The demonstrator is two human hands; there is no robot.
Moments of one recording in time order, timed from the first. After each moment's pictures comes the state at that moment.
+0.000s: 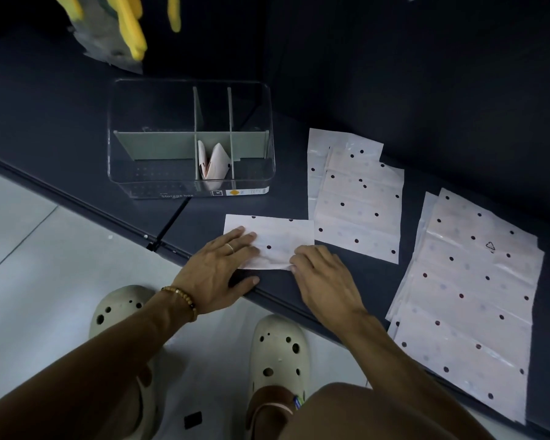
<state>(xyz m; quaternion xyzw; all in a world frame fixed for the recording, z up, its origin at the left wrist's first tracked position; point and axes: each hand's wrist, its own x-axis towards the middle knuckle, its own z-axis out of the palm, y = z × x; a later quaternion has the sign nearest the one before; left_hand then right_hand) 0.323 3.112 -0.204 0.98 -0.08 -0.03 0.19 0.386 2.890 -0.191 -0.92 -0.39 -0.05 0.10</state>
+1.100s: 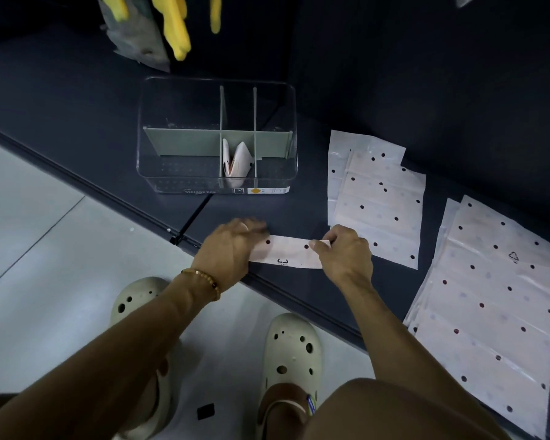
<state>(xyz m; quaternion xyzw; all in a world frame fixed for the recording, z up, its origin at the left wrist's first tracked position) 0.335 3.118 -0.185 0.98 0.00 0.02 0.18 0.423 2.925 -0.177 -0.95 0.00 0.15 0.27</state>
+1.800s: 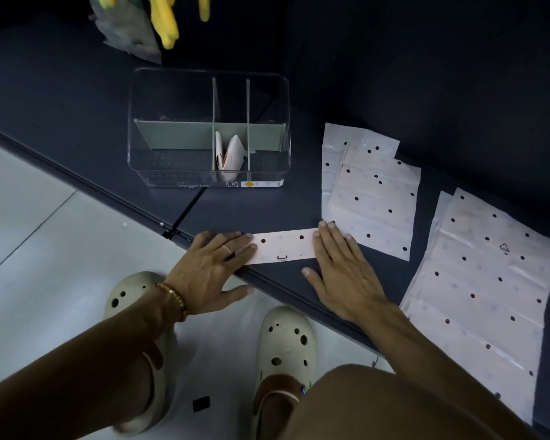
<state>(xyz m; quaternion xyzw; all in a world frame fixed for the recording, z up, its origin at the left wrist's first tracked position) 0.295 3.131 -0.198 0.99 -0.12 -0.02 0.05 0.396 2.878 -0.192 -0.92 -0.37 0.12 -0.03</state>
